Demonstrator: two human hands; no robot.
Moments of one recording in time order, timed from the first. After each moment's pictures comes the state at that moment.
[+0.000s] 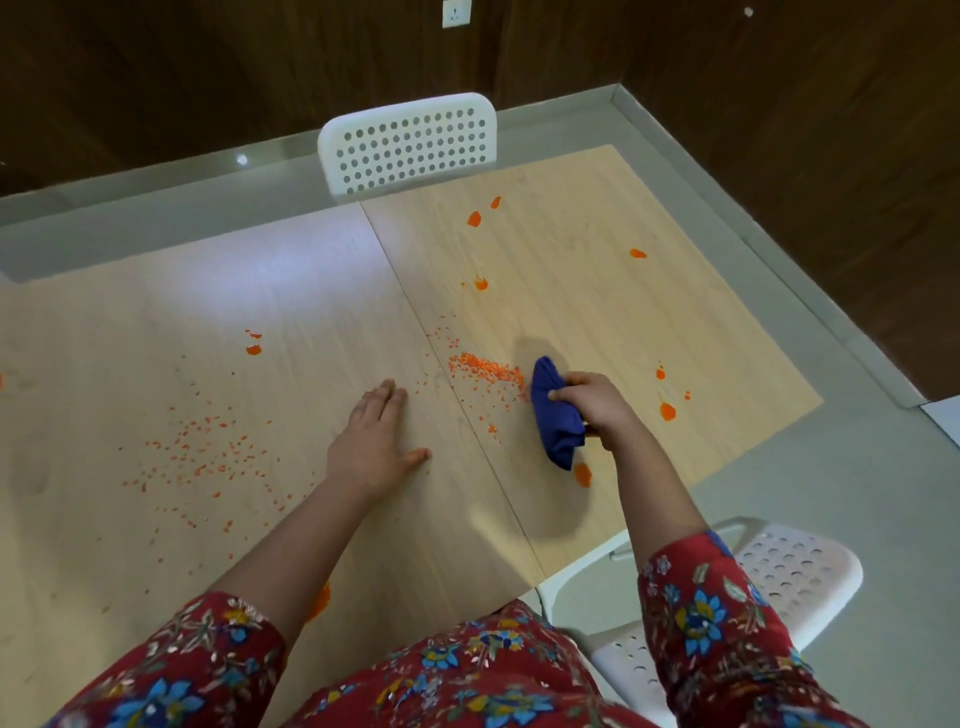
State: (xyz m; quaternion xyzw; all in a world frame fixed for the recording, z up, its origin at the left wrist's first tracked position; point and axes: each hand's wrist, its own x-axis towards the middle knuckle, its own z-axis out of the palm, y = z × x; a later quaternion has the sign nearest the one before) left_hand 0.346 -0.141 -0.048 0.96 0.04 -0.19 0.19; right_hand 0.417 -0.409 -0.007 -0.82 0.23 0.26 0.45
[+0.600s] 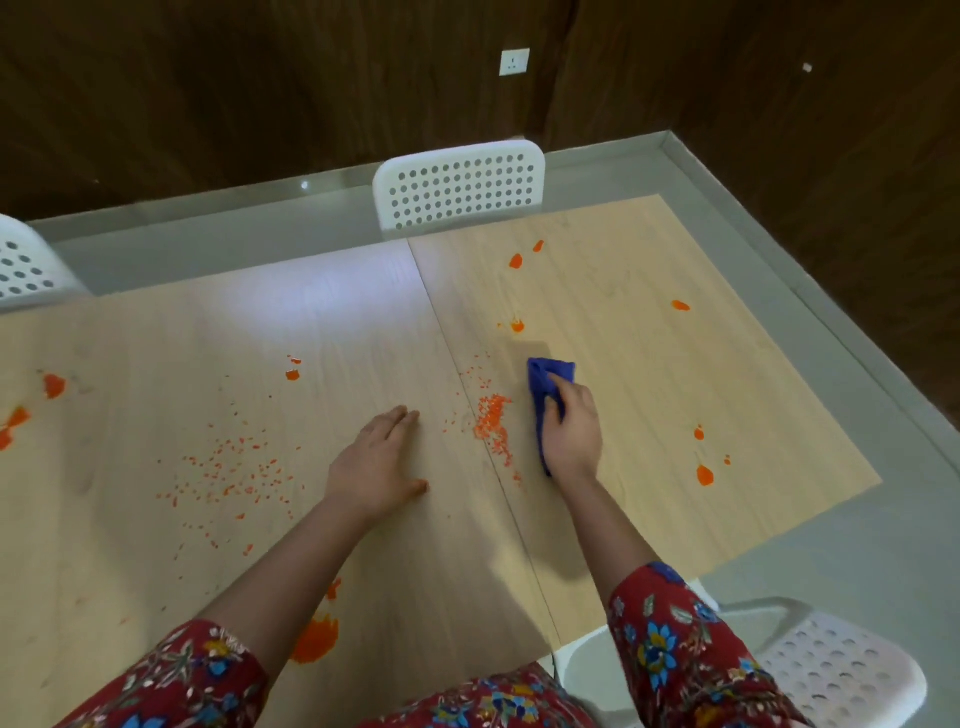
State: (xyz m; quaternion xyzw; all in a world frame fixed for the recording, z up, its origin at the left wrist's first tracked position) left_hand 0.360 -0.119 -0.036 0.97 0.05 -0.18 0.17; right_hand 0.438 -0.351 -0.061 -0.94 0.07 -0.03 0.34
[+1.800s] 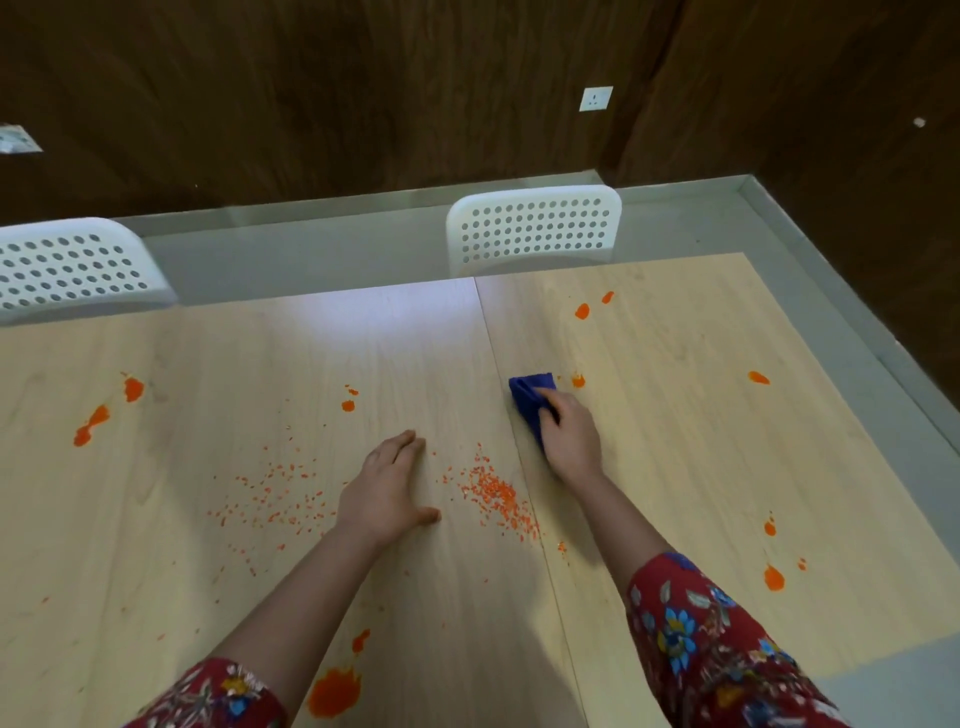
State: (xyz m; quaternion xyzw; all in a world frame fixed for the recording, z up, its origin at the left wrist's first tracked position) left_hand 0.374 -0.081 -0.041 0.95 0.16 -0.16 0.22; right_hand 0.510 -0.290 -0.061 -0.93 -0.07 0.08 0.36
